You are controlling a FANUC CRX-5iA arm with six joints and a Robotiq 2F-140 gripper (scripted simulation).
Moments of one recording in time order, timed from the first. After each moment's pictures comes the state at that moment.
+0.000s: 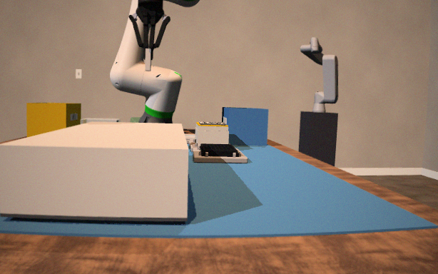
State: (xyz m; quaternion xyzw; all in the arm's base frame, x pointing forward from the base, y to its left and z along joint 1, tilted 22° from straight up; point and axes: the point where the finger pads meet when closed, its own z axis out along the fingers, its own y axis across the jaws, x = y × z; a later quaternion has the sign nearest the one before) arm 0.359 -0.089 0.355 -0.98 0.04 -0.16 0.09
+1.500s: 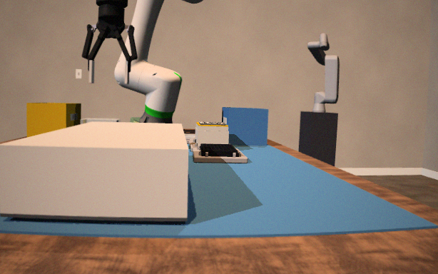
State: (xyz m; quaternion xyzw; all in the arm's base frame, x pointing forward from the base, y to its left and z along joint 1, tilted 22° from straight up) arm 0.399 -0.191 0.294 -0.98 0.06 -0.16 0.10
